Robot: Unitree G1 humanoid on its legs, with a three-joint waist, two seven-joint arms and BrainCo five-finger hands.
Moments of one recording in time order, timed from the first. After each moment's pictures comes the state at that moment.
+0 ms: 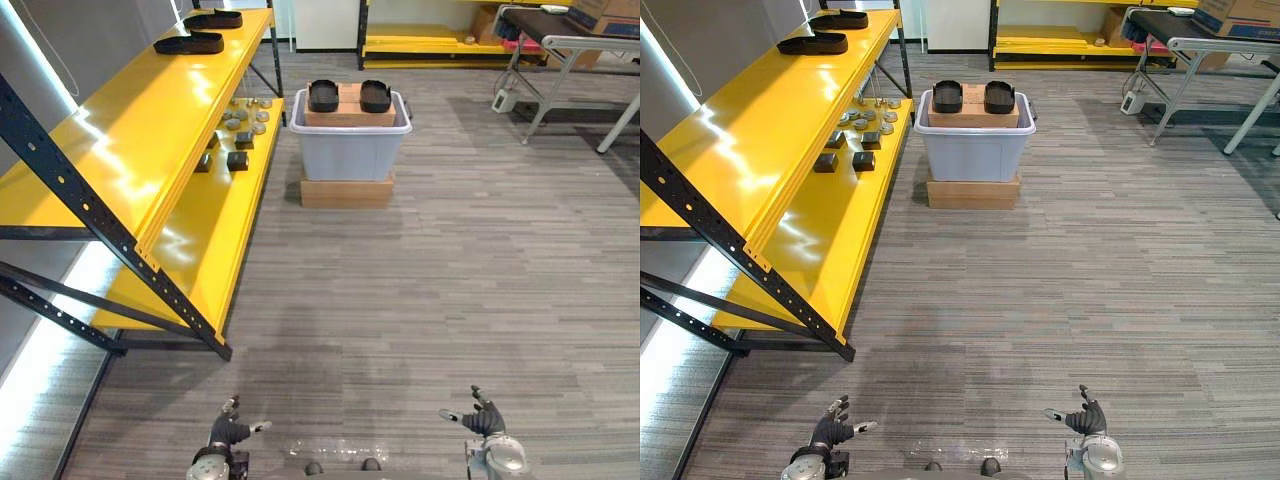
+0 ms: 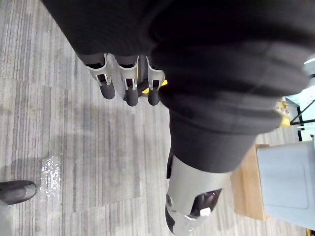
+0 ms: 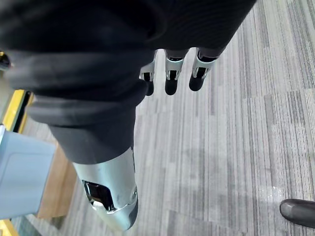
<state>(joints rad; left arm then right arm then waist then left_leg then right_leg) 0.18 0.14 0.01 0.79 -0.01 -0.14 0.07 0.12 -0.20 -0.15 0.81 -0.06 -0.11 -0.11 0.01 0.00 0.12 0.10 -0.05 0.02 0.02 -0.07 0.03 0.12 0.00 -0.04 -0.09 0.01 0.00</state>
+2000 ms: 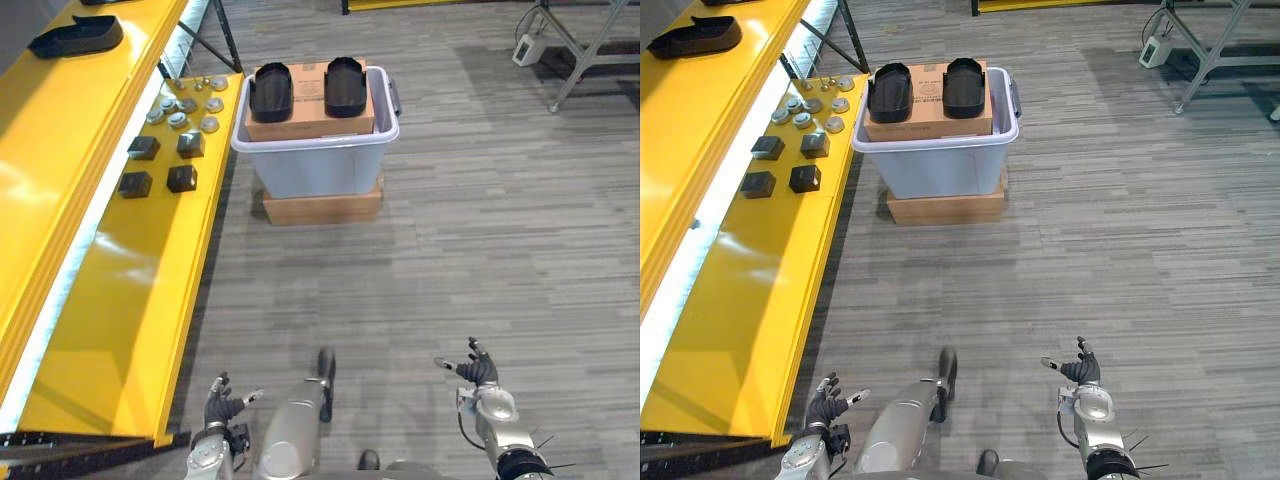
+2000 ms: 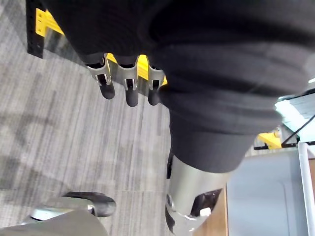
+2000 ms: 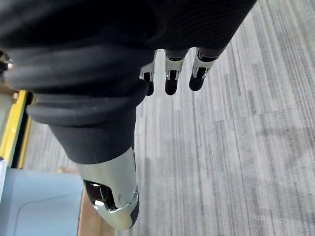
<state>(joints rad) 0.17 0.08 0.09 0.68 -0.15 -0.14 0.13 -0.07 -0.20 -0.12 0.82 0.03 -0.09 -0.17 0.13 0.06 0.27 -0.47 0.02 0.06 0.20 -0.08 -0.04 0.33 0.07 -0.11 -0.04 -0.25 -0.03</state>
